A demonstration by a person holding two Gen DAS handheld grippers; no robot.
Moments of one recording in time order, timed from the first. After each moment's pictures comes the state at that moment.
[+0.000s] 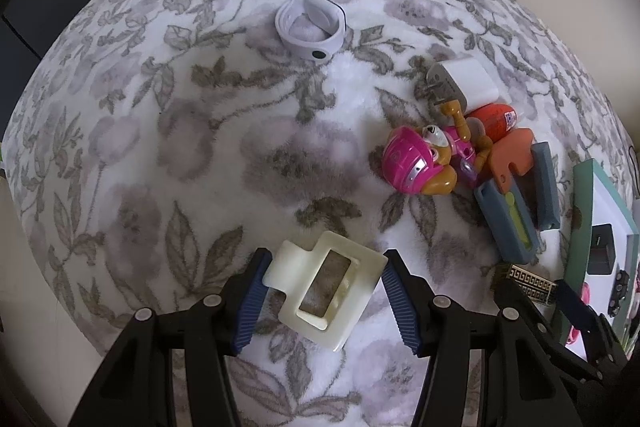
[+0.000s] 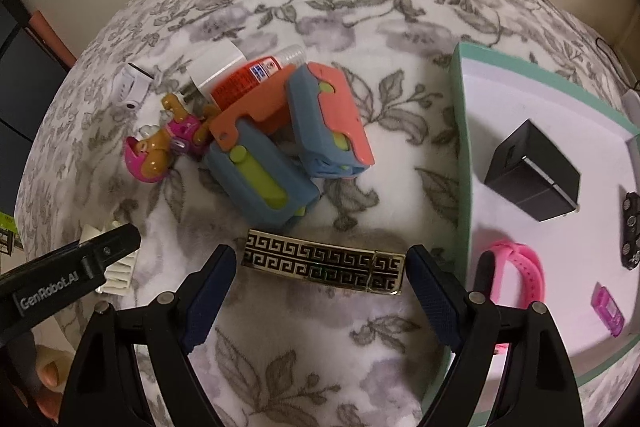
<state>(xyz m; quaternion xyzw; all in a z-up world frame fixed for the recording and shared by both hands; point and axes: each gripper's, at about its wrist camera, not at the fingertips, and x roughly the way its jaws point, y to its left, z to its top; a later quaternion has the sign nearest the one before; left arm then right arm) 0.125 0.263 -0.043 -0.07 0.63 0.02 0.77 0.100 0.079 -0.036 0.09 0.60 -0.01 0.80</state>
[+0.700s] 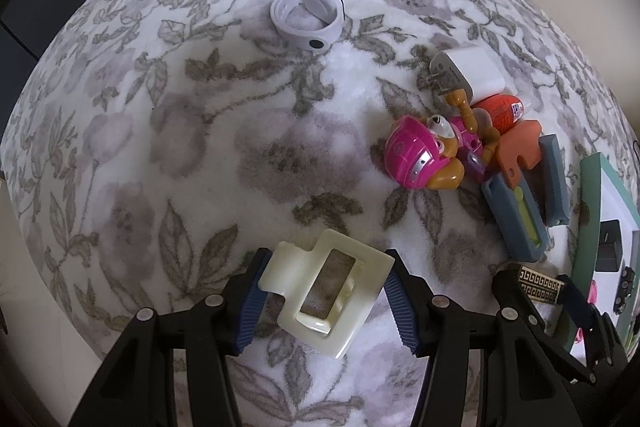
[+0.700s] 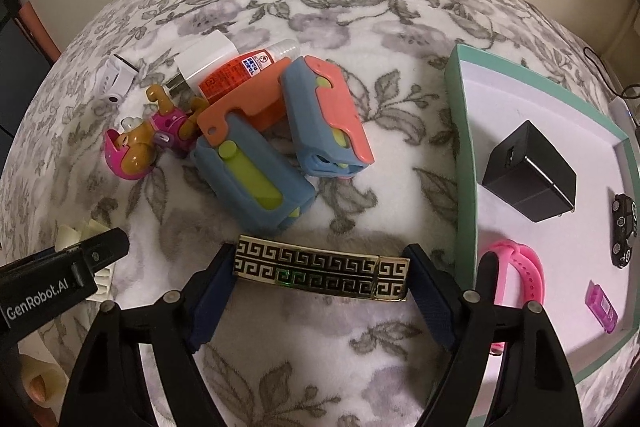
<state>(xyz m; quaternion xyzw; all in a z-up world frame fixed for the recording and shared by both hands) 0.128 0.260 -0.051 -0.06 0.64 0.02 0.77 0.100 0.089 -0.041 0.05 0.59 -0.04 0.81</state>
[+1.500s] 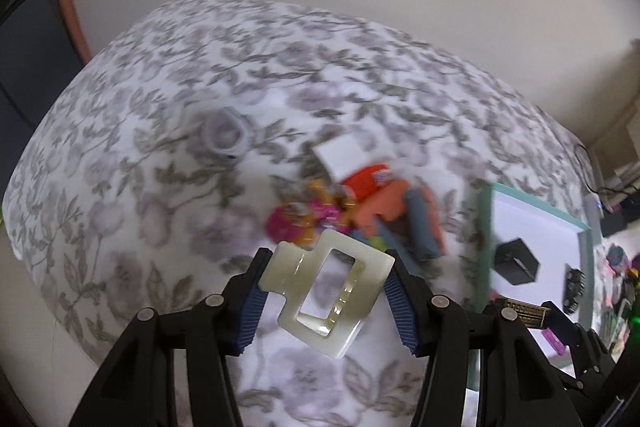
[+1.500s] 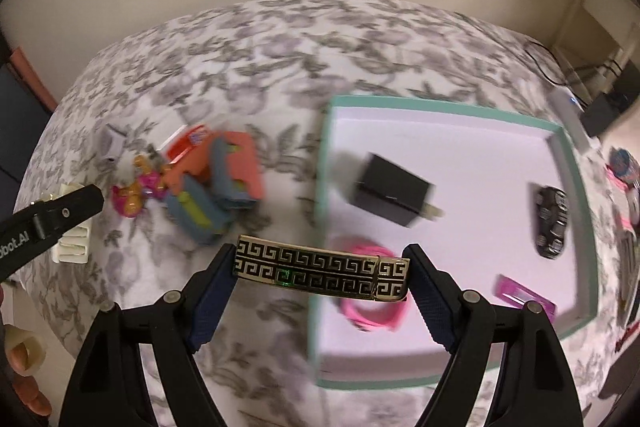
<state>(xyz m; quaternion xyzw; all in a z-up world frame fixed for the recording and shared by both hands) 0.118 0.201 0.051 -0.05 0.54 -0.05 0.84 0.065 0.014 0.027 0.09 0.55 -0.08 0.83</state>
